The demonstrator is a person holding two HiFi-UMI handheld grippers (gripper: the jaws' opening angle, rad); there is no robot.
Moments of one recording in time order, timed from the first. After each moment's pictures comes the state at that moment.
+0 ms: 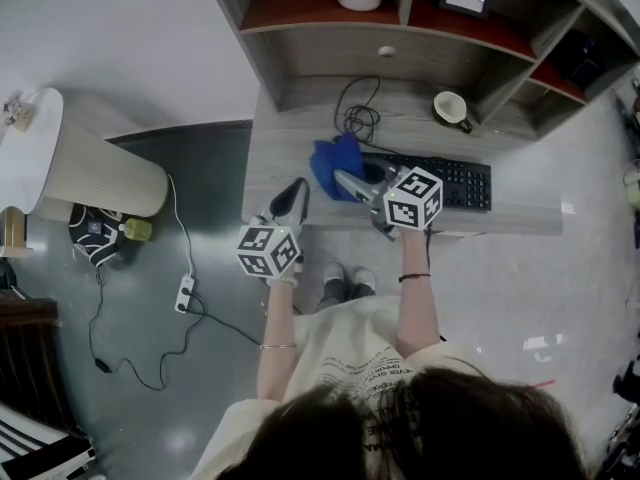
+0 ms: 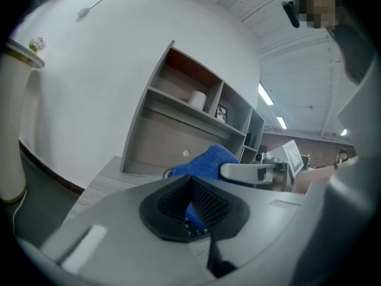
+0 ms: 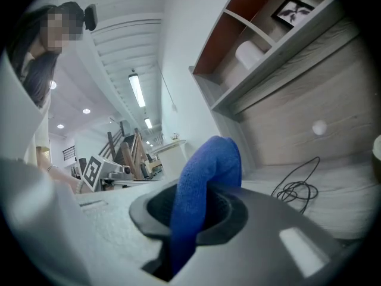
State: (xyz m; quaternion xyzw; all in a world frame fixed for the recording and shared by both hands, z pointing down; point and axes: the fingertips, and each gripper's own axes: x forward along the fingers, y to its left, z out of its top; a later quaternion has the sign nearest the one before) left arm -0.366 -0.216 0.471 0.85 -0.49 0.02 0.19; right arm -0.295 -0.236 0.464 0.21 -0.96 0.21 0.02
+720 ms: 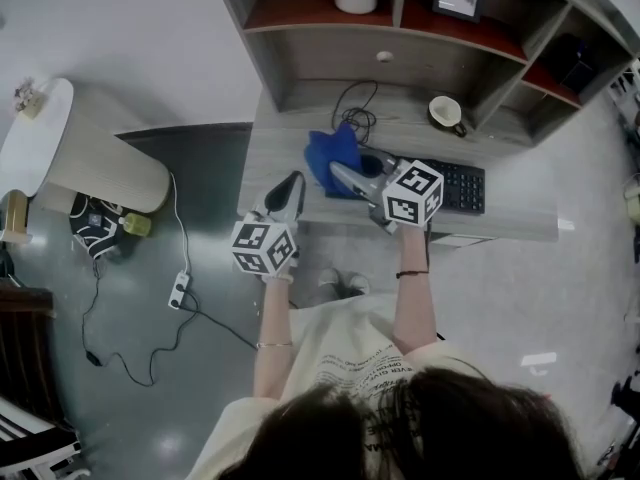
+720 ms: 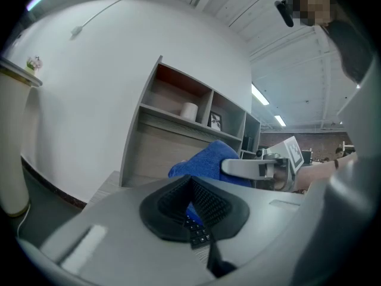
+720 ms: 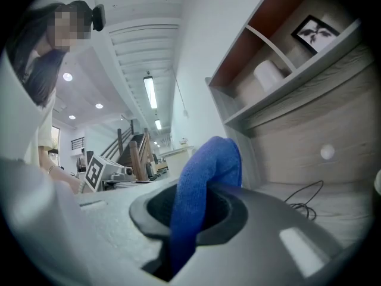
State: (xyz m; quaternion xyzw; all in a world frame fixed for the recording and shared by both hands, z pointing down) left arm -0.354 -0.200 0.440 0.85 -0.51 0.00 0.13; right arm -0.285 -0.220 0.424 0.18 -0.97 0.14 0.00
